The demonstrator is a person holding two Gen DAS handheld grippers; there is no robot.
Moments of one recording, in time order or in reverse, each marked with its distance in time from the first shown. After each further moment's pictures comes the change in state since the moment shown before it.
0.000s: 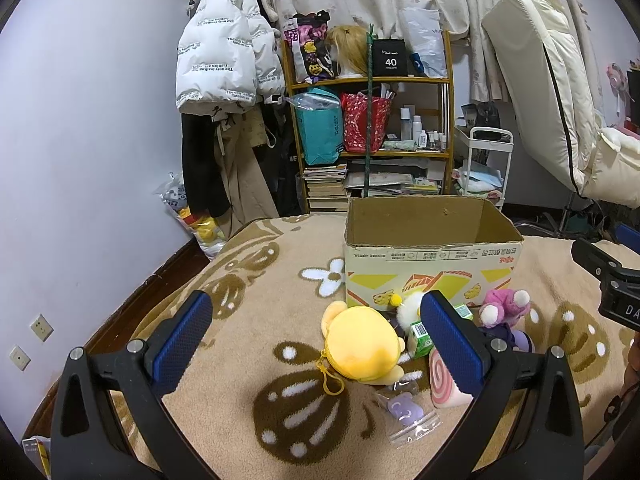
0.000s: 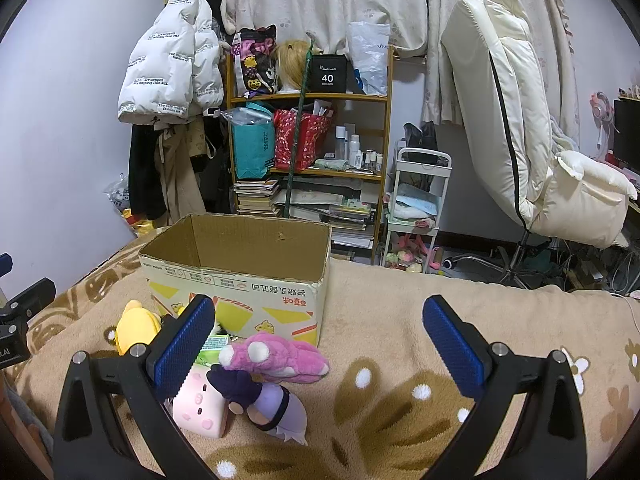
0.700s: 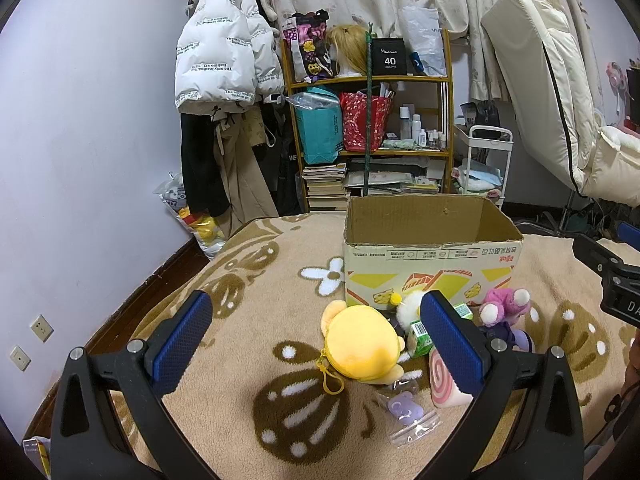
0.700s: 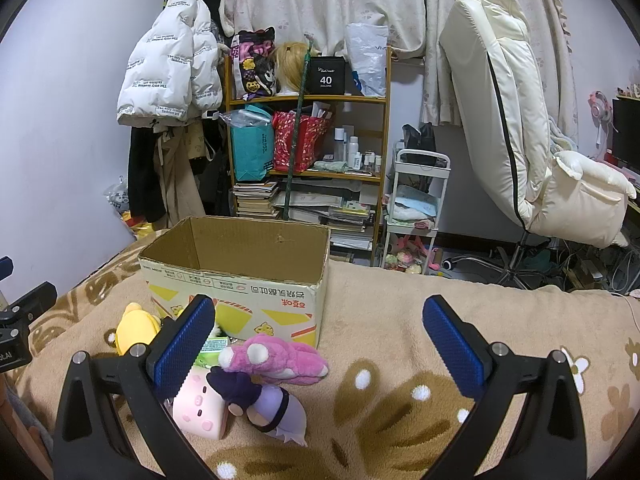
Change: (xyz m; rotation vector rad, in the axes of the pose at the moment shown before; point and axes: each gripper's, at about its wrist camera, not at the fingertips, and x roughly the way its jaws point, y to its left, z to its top) left arm 0.002 0.000 -0.002 0.001 0.000 0.002; right arm -0.001 -0.001 0.001 0.004 -0.005 0.000
